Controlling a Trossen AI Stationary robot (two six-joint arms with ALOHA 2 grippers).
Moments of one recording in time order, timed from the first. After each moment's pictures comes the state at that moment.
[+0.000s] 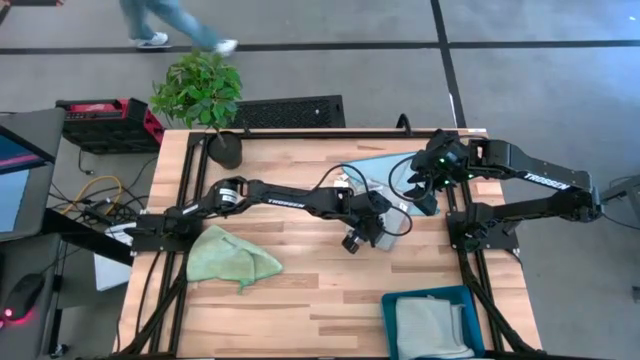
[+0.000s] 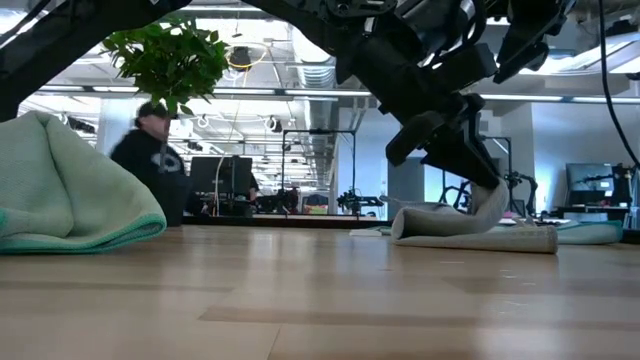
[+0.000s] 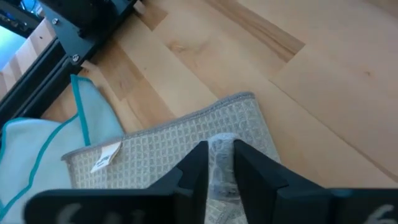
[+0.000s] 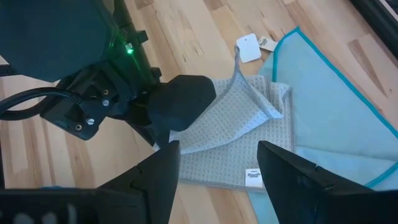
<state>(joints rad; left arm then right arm) 0.01 2.38 2.00 -0.41 0.14 0.78 -0.26 0.95 1.09 -1.10 -0.10 0.15</state>
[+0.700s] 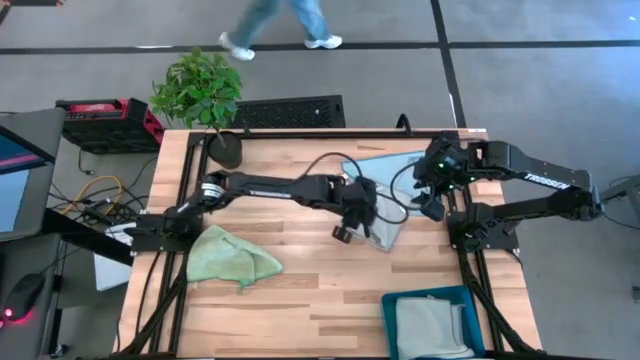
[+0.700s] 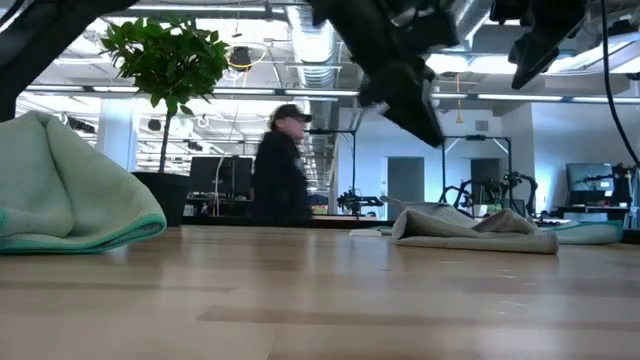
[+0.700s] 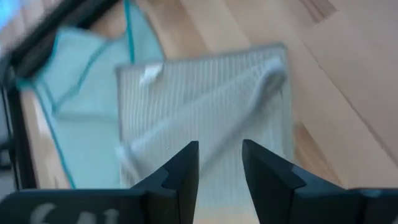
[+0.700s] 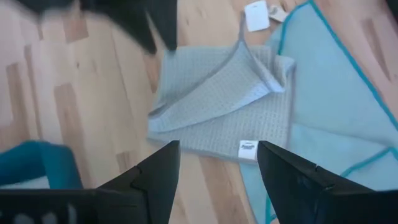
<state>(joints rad) 0.01 2.23 2.02 -0.69 -0.07 0.59 -0.23 0.95 1.09 -1.21 -0.10 0.06</state>
